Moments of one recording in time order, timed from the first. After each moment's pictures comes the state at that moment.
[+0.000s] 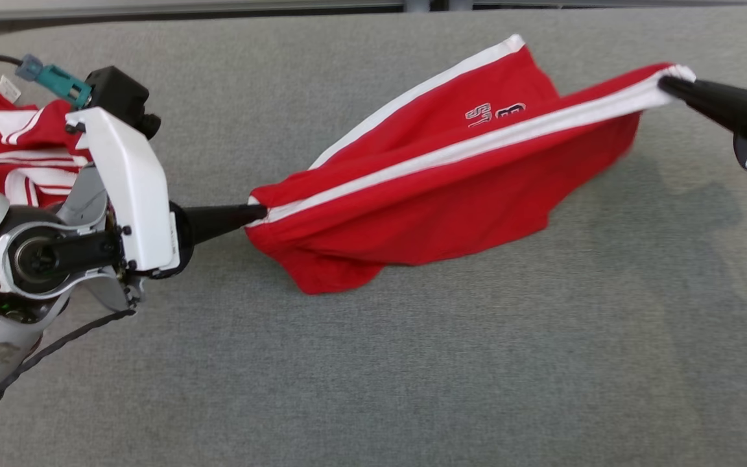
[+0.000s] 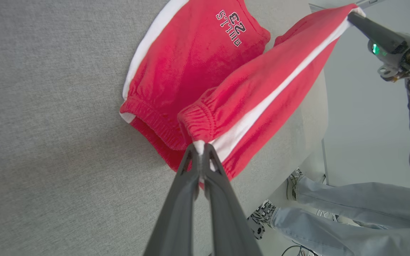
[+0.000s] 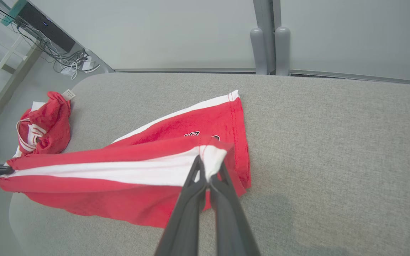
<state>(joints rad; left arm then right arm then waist) -0.84 0.70 -0.75 0.00 -1.60 0.15 0.84 -0.95 -0.76 0.69 0.33 1.30 0.13 0.63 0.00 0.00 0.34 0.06</state>
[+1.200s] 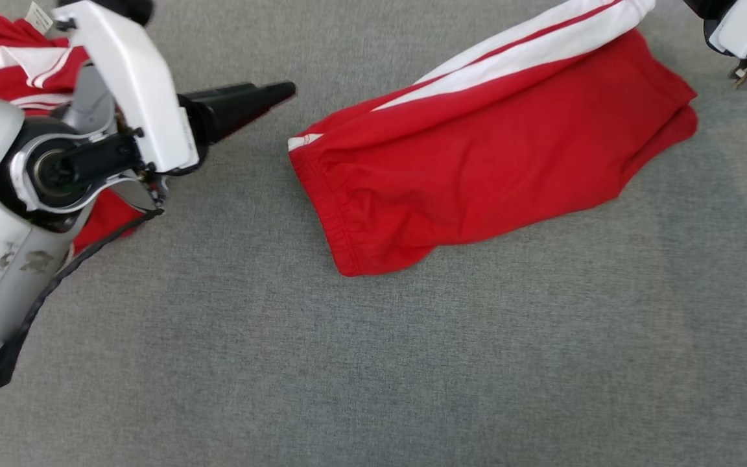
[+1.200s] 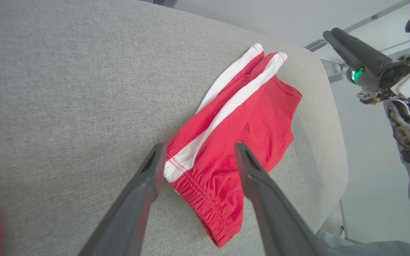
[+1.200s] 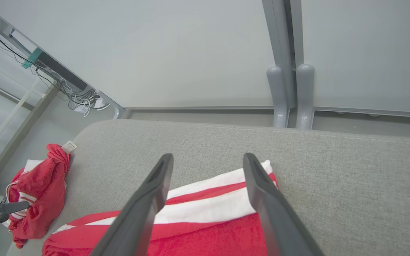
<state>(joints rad) -1.03 0.52 -0.73 0.27 -1.51 0.01 0.72 -1.23 -0.53 0.71 0.65 1.20 0.13 0.47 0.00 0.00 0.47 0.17</state>
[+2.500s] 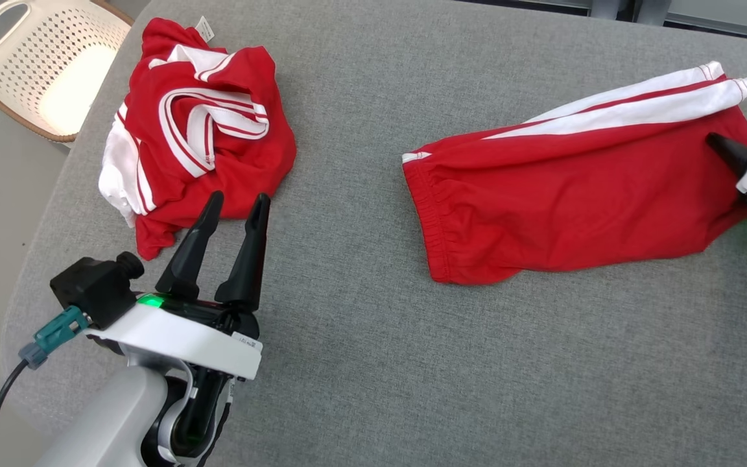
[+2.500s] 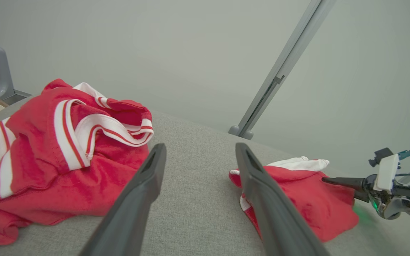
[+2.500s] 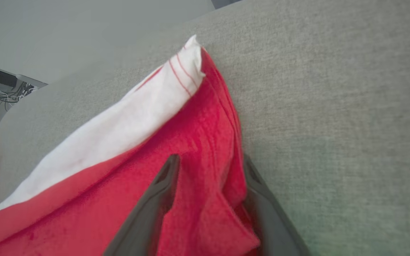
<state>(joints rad) -0.35 0.39 -0.57 -0.02 -0.97 0.13 -0.26 -1.05 -0.51 0.73 1.13 1.26 0.13 0.39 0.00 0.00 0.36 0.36</state>
